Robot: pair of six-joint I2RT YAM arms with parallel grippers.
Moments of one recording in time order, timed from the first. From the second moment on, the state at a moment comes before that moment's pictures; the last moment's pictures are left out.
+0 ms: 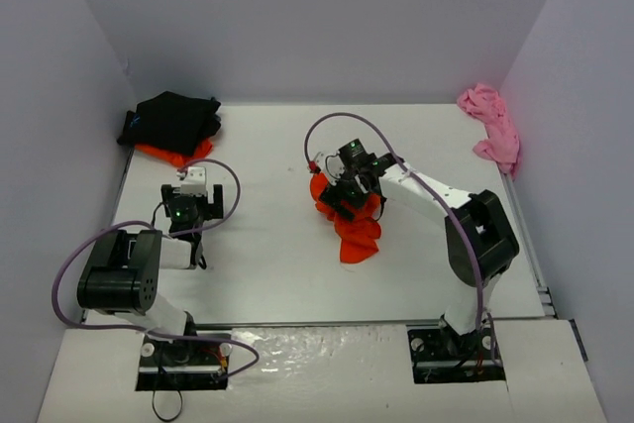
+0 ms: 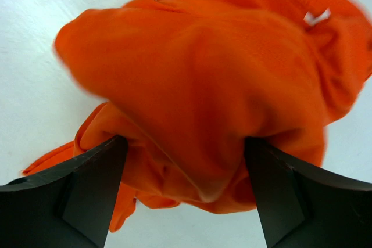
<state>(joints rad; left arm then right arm) -0.03 1.55 0.36 0.87 -0.17 0.09 0.58 1.76 1.28 -0.57 -0.09 -0.45</state>
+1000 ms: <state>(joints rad) -0.09 1.32 0.27 0.82 0.02 0.21 0.54 1.53 1.26 -0.44 0.26 -0.46</state>
